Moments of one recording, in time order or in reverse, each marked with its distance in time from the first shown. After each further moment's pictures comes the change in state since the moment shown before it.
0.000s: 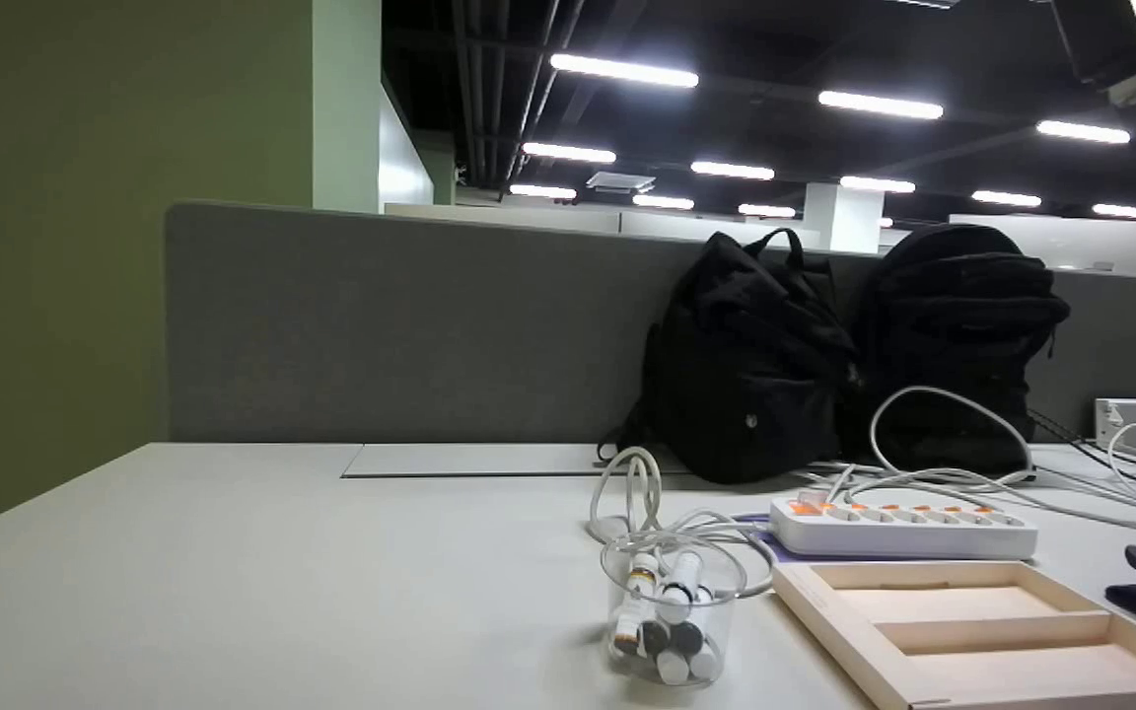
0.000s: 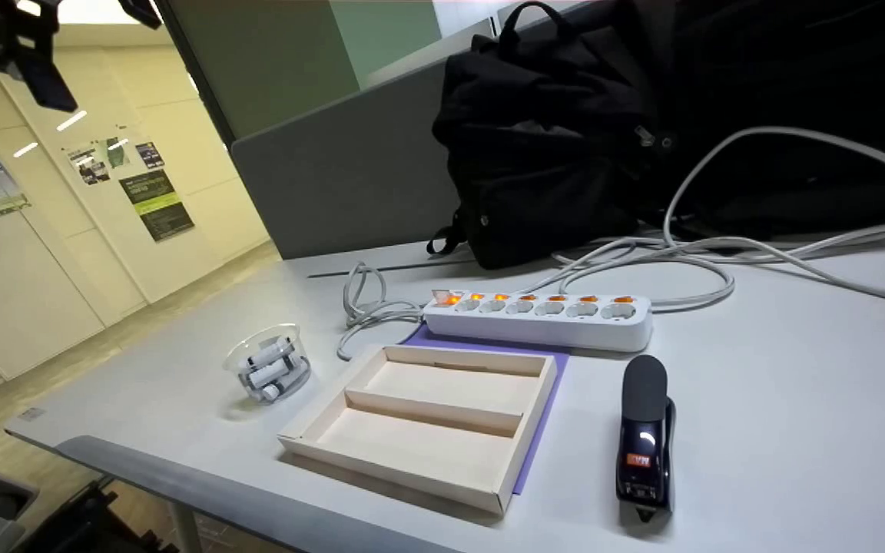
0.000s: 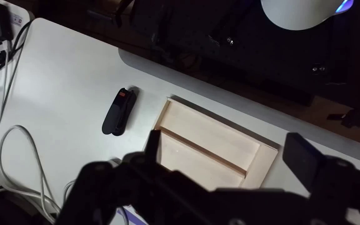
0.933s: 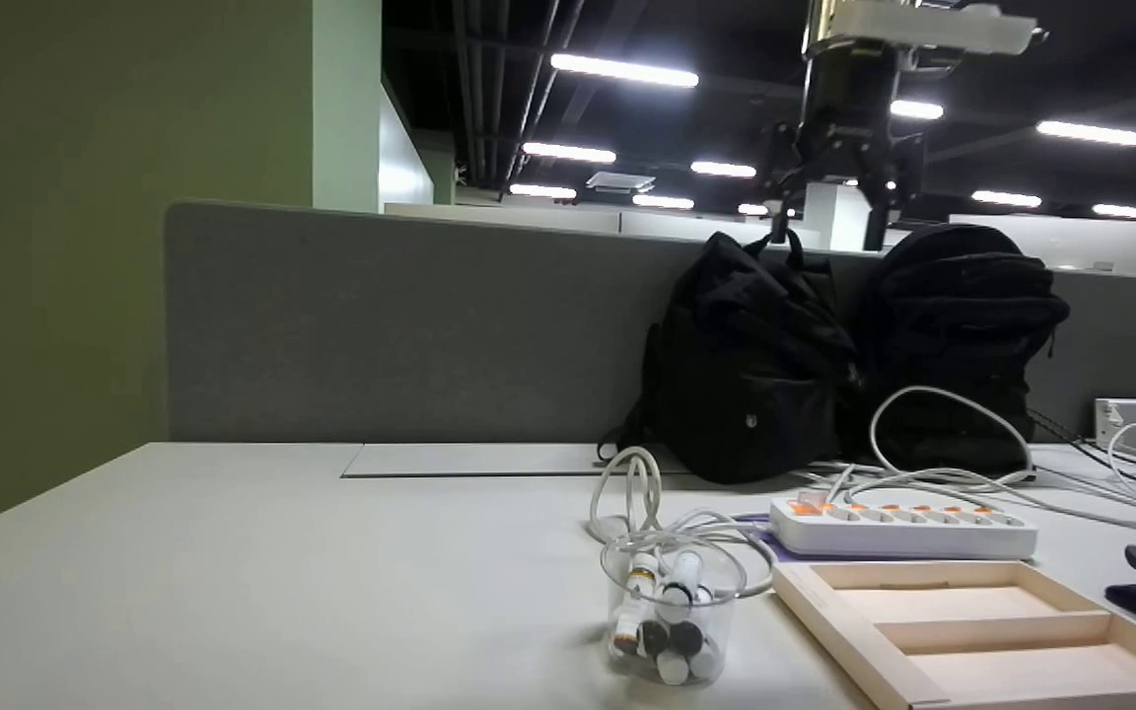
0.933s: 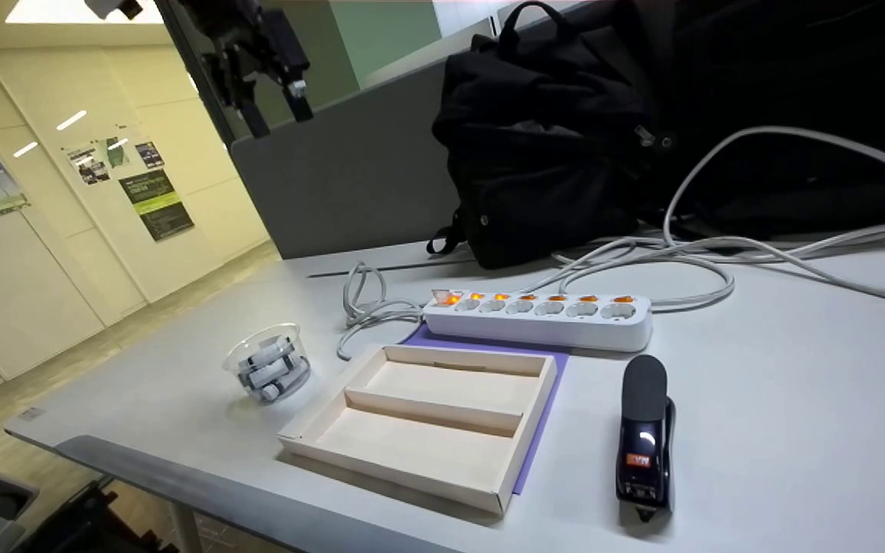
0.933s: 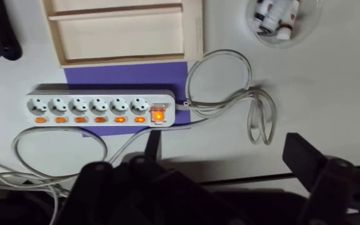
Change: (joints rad) arm -0.025 0.461 -0.030 0.205 0.276 0.595 0.412
